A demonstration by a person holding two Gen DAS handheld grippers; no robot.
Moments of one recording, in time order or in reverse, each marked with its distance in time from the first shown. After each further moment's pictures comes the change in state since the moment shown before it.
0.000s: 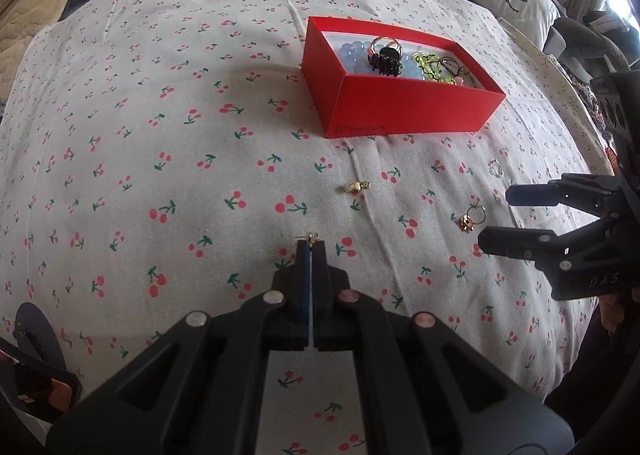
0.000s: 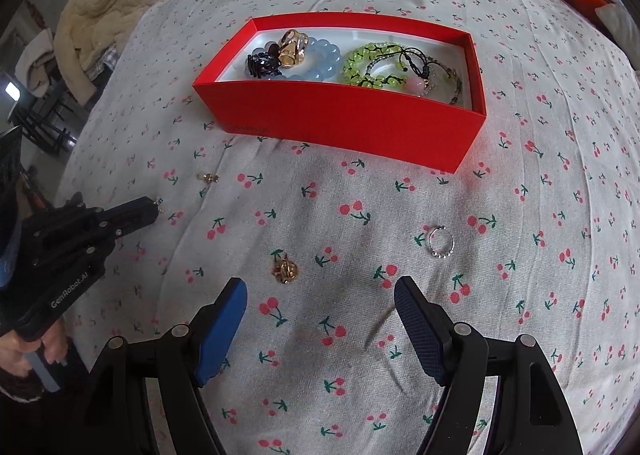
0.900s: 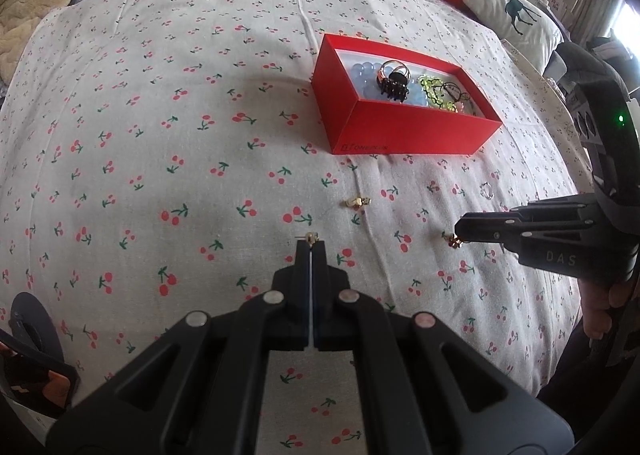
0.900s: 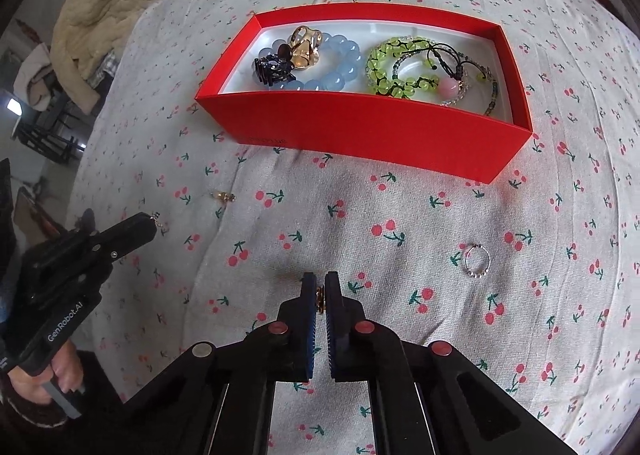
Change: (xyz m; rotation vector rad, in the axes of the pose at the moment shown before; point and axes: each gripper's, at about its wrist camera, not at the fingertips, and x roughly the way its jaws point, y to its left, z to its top) left arm -0.010 0.011 0.007 -0.069 -0.012 -0.041; right arm 0.008 0.005 0.021 0.045 0.050 0.071
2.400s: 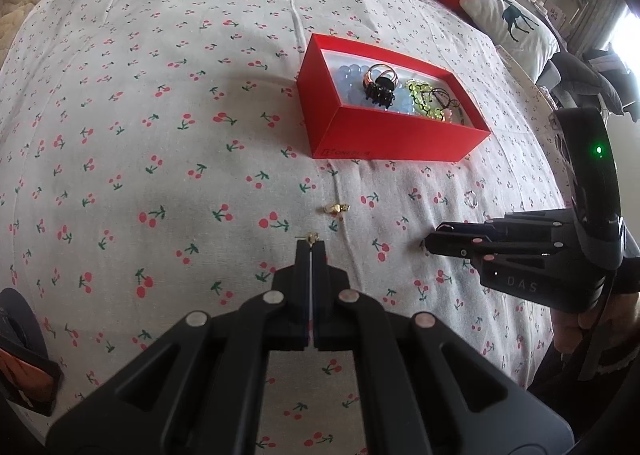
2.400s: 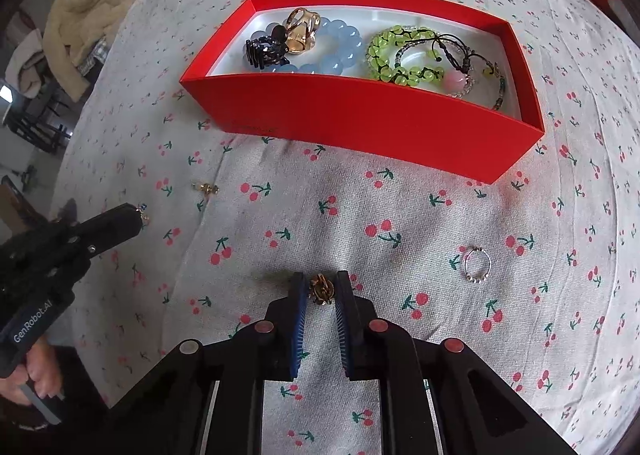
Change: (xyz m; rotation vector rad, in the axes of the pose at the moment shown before) left arm 0.000 -0.007 0.009 -0.035 0.023 -0.056; right arm 0.014 0.001 0.004 -0.019 0.022 -0.054
